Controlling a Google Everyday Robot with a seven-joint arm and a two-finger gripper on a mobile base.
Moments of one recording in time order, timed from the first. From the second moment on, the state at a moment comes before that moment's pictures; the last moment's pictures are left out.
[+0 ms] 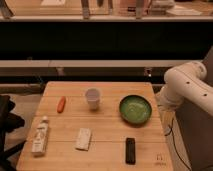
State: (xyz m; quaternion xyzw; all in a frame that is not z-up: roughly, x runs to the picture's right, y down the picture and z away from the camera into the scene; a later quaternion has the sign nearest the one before) arm 0.287 0.106 0.683 -0.28 0.02 0.02 0.96
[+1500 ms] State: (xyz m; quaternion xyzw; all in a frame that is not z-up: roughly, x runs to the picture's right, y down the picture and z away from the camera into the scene) arm 0.280 0.113 0.707 -0.28 0.02 0.01 0.96
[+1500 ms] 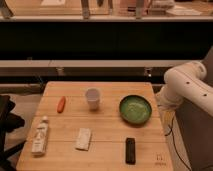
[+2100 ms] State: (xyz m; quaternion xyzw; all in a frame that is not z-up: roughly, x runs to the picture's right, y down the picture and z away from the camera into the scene) arm 0.267 0.129 0.743 -0.28 0.00 -0.01 0.96
